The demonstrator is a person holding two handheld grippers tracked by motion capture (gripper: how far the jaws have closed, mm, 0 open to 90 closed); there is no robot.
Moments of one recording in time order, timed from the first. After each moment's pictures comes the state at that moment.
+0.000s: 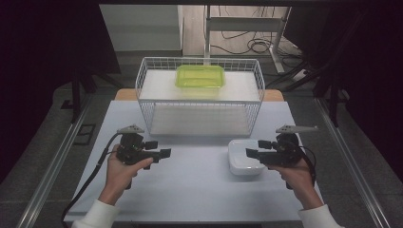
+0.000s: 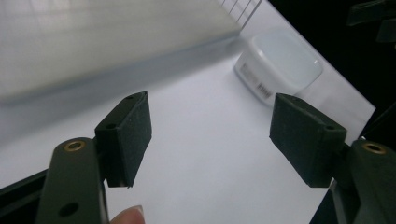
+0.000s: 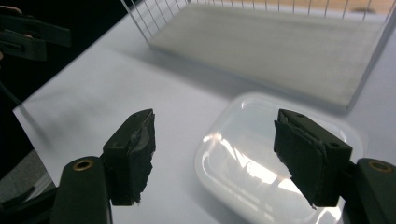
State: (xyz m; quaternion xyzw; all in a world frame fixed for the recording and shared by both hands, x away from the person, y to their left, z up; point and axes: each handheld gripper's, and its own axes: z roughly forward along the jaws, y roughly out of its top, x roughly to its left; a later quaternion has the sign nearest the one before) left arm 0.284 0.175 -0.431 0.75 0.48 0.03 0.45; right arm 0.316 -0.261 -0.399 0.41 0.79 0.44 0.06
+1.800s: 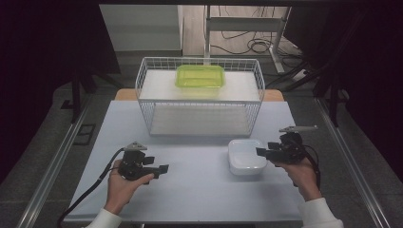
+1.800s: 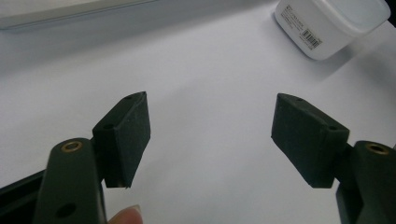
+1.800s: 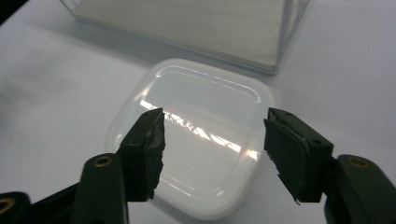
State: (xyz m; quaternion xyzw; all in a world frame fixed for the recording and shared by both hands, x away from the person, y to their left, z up) left arm 0.271 0.176 -0.473 0.77 0.49 0.04 0.40; right arm 0.343 -0.286 -0.423 0.47 0.80 0.37 0.10
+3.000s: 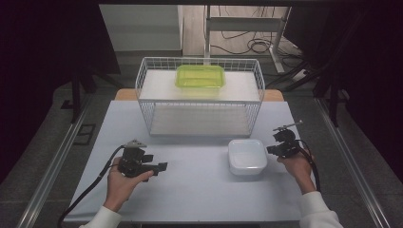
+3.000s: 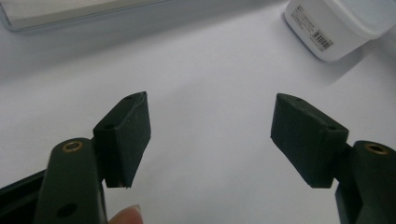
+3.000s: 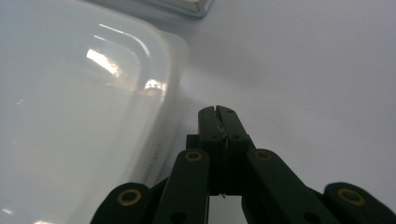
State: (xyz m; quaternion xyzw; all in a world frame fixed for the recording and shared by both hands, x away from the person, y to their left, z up) left arm 0.277 0.179 -0.472 0.77 0.50 0.05 0.39; right arm 0.389 -0.295 -0.468 0.51 0.82 0.23 0.12
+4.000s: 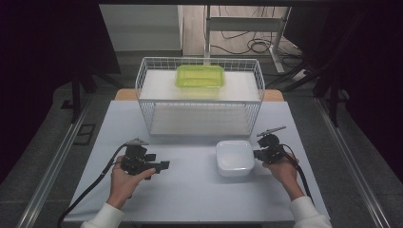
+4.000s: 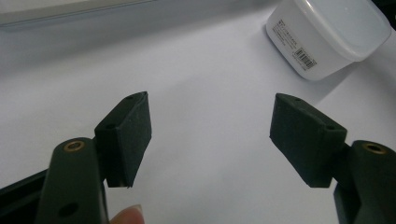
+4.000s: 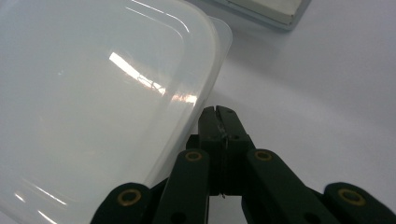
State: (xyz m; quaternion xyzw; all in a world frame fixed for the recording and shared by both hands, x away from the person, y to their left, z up) left arm 0.287 0.176 -0.476 0.76 0.51 0.03 0.40; right arm 0.372 -0.250 -0.475 0.46 0.85 0.25 0.11
